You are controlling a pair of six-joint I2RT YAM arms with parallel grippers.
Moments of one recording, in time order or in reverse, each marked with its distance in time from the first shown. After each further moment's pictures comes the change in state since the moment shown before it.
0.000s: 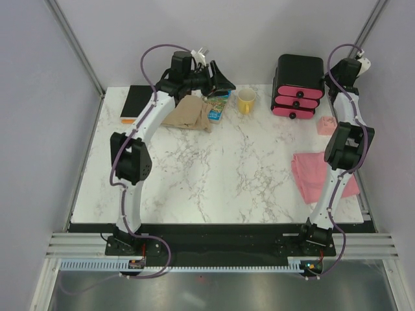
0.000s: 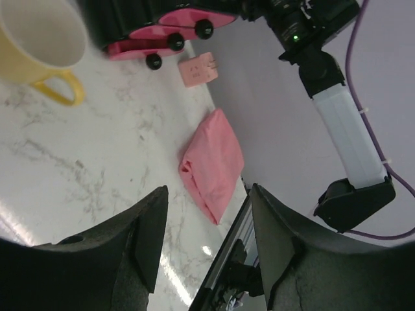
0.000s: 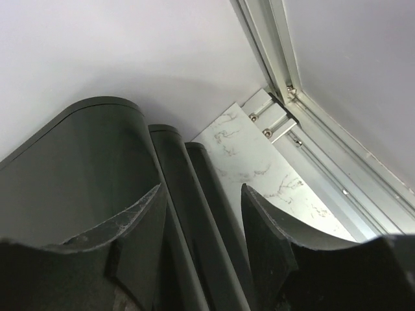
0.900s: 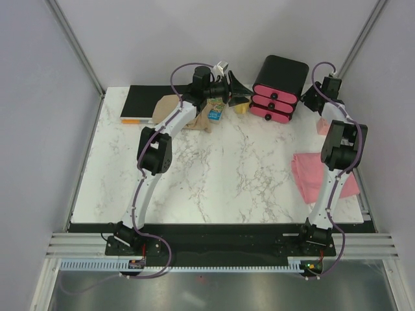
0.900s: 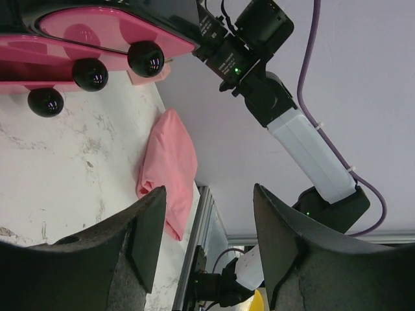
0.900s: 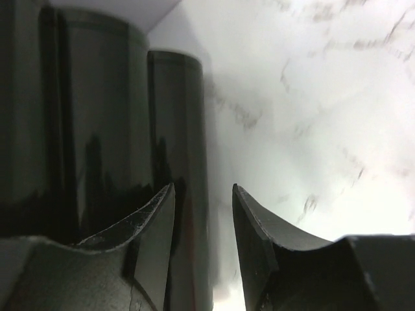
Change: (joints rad) left arm -0.072 0.446 0.266 0.447 0.191 -0.380; right arm 0.050 -0.019 -0.257 0.011 -0.280 0.035
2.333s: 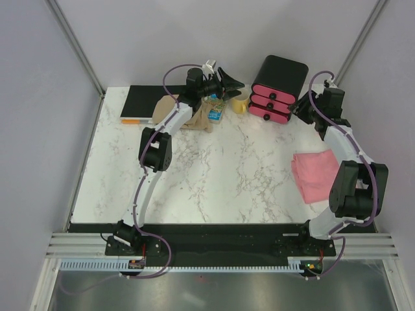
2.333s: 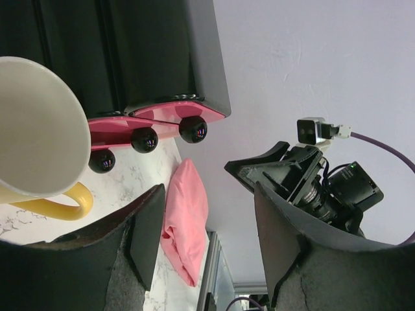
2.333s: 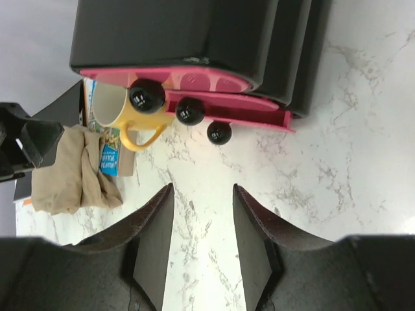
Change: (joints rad) left arm 0.060 0.137 0.111 0.133 -0.106 -0.092; right arm 0.092 -0.724 -0.669 0.038 -0.131 0.008
